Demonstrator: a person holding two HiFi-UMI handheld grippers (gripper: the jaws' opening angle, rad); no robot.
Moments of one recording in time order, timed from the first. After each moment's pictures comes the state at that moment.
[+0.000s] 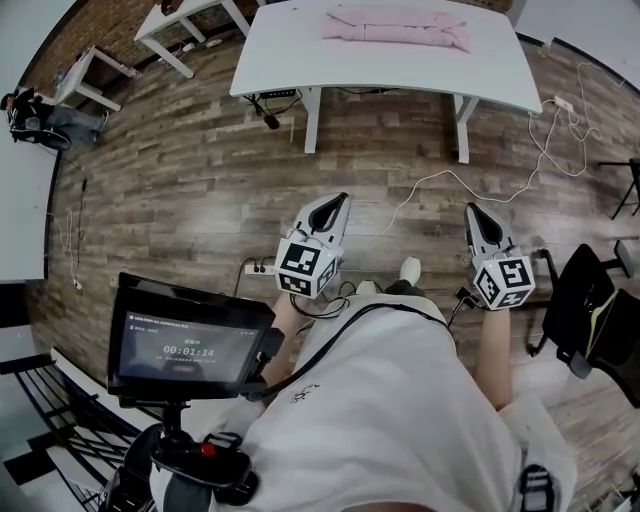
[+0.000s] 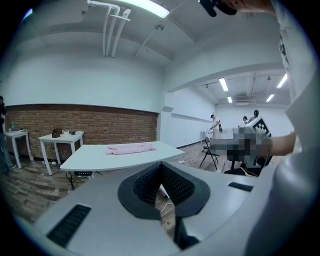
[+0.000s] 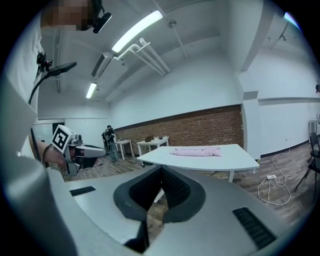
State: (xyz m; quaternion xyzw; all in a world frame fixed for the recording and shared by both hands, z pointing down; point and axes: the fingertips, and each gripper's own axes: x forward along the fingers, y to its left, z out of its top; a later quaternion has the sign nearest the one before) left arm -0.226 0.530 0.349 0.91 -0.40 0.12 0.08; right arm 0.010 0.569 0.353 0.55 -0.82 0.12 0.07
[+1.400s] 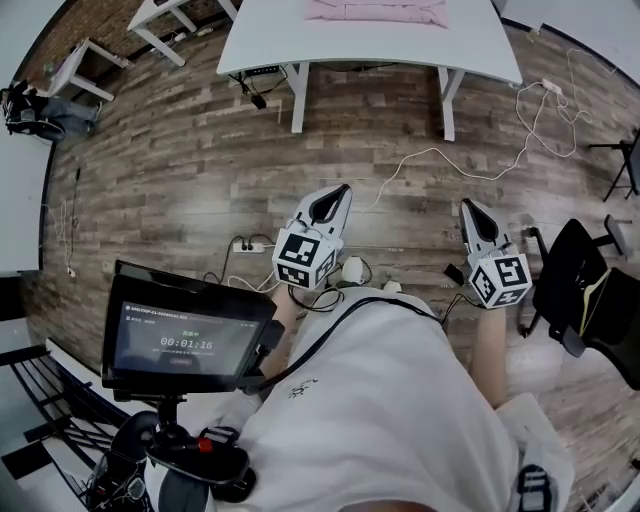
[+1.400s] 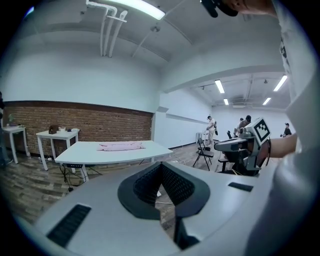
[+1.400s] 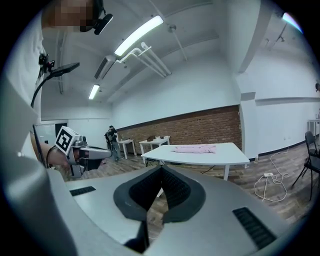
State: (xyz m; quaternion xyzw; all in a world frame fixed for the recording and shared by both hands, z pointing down) left arm -0.169 0.628 0.352 0.91 -0.38 0.11 0.09; right arm 0.048 0.674 0.351 0.54 -0.83 0.12 0.06
